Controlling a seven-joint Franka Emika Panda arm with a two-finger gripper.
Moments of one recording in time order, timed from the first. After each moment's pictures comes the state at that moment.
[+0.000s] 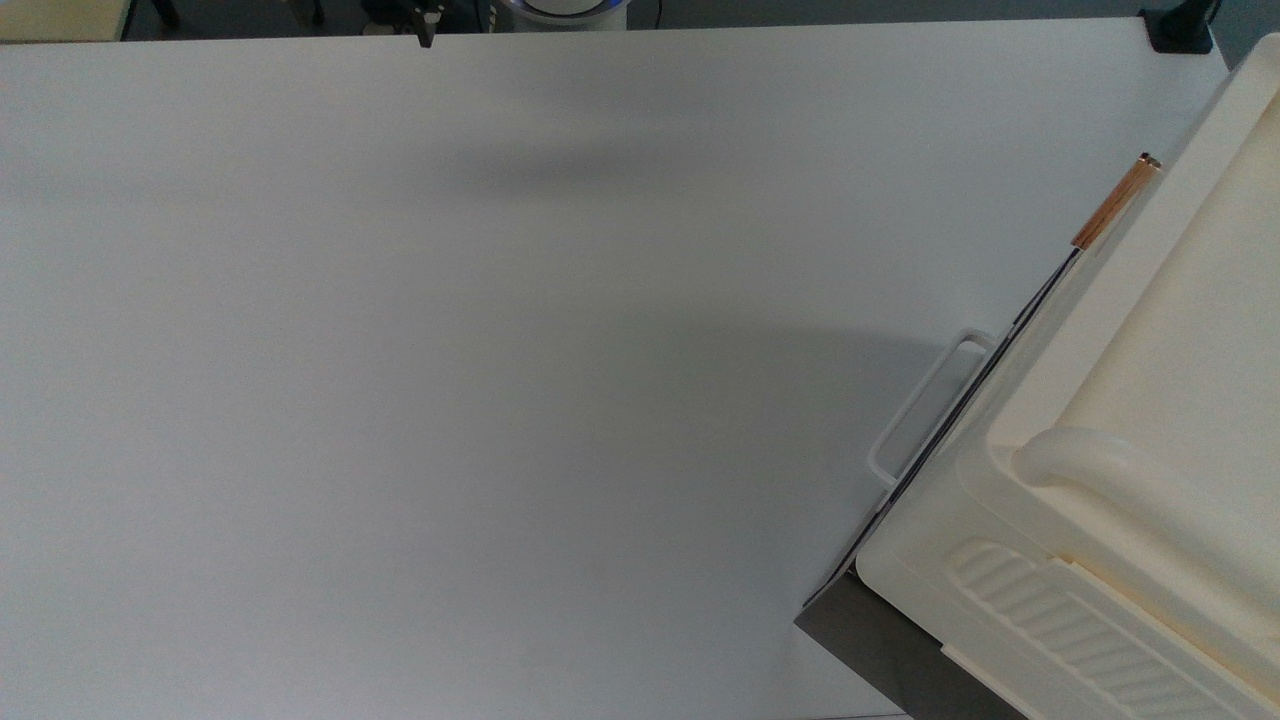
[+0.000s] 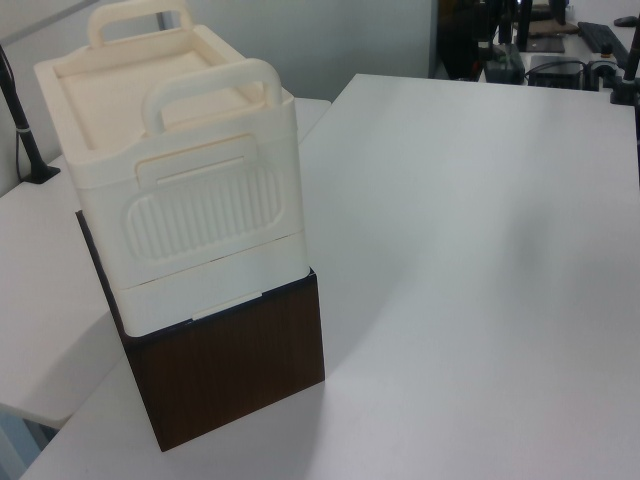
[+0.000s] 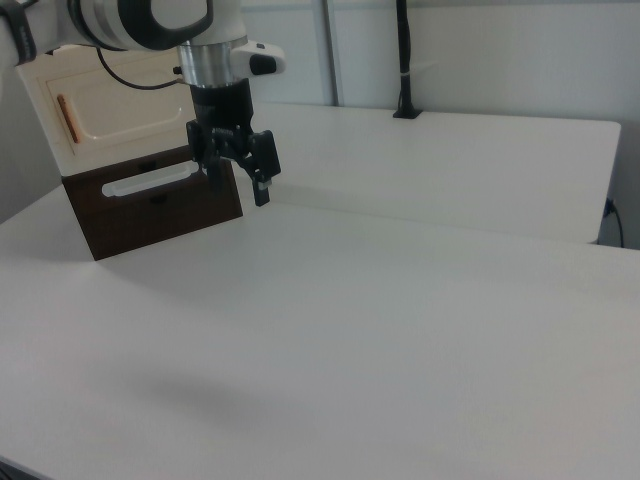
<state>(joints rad) -0.02 0.09 -0.13 -1.47 -0.03 1.49 -0.01</state>
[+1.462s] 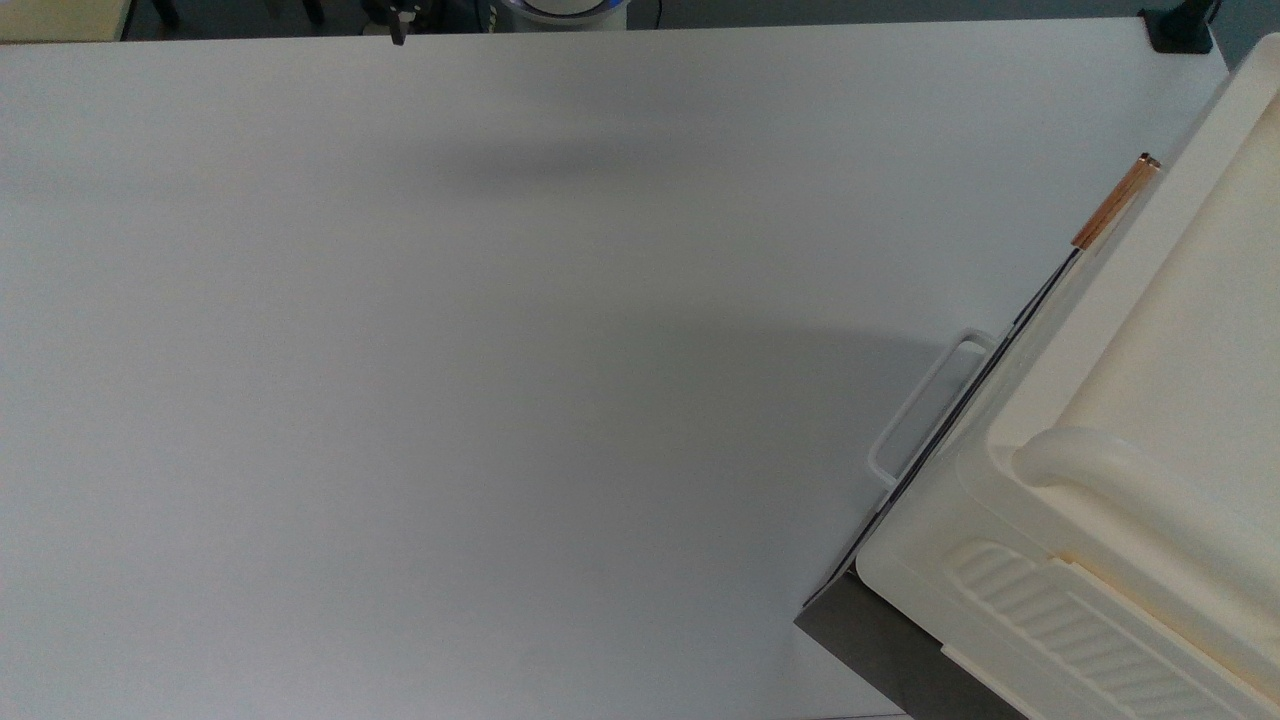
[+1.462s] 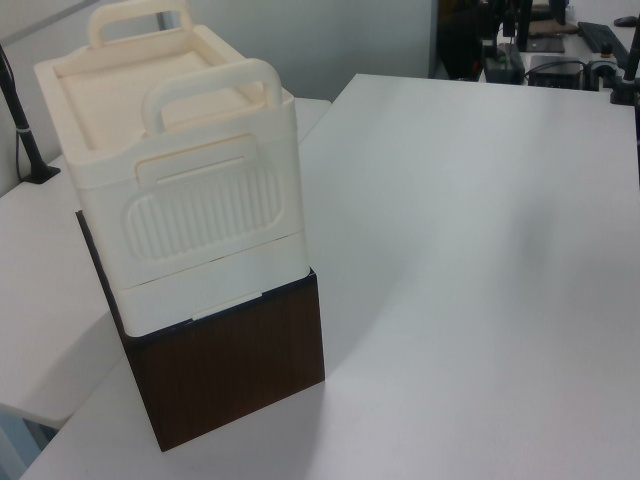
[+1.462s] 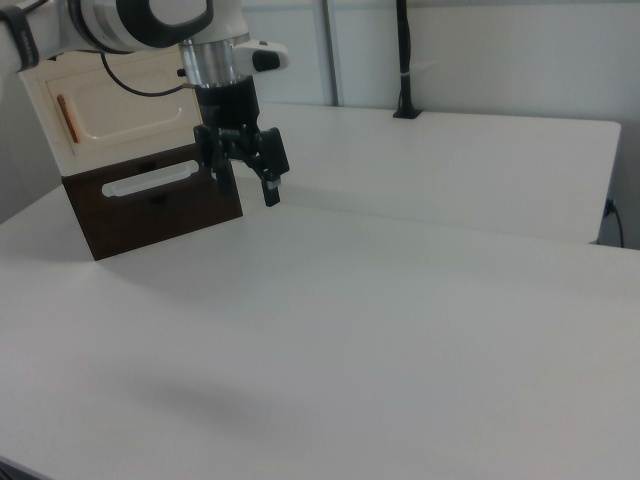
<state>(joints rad) -0.02 0.09 -0.13 -1.47 -0.11 1.49 -0.01</state>
